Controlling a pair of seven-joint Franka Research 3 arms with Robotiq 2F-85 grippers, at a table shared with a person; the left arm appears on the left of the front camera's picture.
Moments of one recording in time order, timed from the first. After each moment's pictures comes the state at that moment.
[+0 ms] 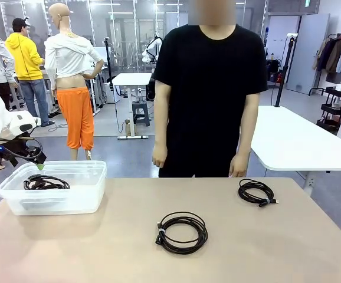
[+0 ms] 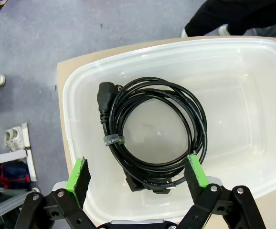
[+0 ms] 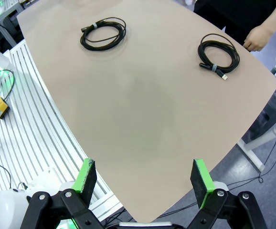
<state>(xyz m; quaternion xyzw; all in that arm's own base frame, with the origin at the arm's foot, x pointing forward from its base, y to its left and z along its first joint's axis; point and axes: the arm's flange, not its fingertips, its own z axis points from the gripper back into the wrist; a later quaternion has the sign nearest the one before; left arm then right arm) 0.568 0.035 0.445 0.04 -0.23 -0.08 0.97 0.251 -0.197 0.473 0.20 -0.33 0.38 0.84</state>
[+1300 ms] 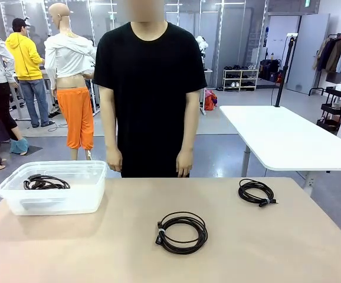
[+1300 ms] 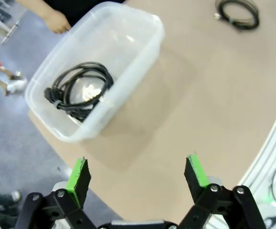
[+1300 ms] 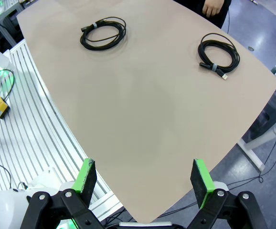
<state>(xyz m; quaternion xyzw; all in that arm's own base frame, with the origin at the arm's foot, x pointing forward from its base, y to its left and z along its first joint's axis) 0.331 0.090 0.507 -0.03 -0.32 -0.43 0.84 0.251 -0.197 0.473 0.20 -0.33 0.38 0.84</state>
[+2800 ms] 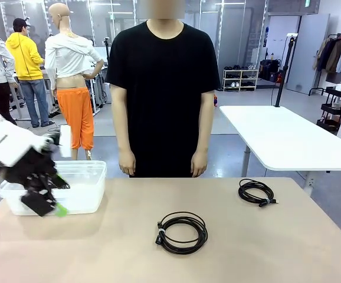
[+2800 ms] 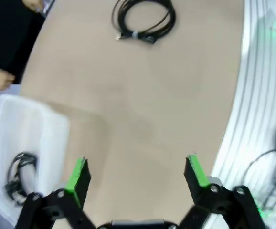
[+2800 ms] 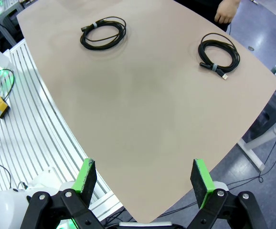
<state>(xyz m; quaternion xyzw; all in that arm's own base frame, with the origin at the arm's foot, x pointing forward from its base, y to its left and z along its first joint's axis) 0.307 -0.165 0.499 -0.06 -0.24 -0.59 0.77 0.252 -0.197 0.473 0.20 -0.33 0.38 0.84</state>
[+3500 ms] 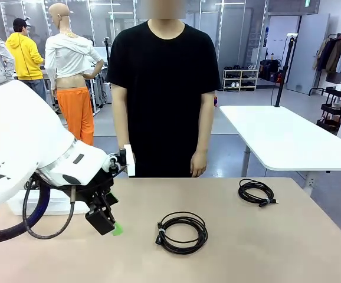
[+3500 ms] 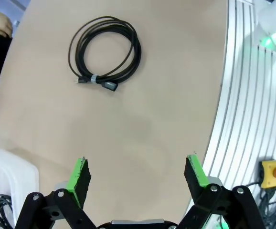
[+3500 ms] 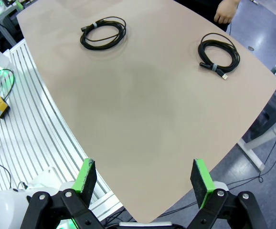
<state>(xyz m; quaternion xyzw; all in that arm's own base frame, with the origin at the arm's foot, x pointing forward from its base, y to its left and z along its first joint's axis) 0.305 -0.260 0.475 -0.08 -0.23 -0.60 0.76 0.252 -0.197 0.473 0.20 -0.33 0.38 0.84</state>
